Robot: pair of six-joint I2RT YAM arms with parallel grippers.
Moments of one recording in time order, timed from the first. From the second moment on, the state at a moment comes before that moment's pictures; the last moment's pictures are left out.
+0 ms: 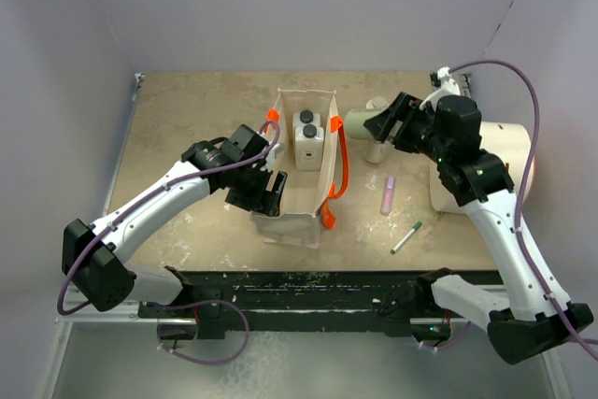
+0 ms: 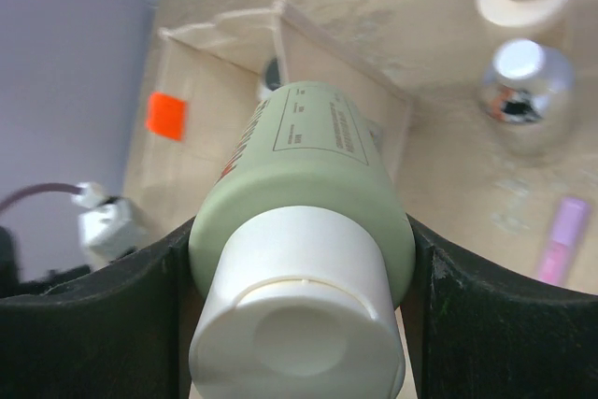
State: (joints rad) left arm -0.68 1.36 1.22 -1.01 0.19 -0.34; right arm 0.32 1.07 1.30 -0.58 -0.11 0.62
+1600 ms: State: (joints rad) left arm -0.68 1.38 1.23 -1.03 0.17 -0.31; right arm 0.32 1.67 1.27 -0.67 0.19 0.34
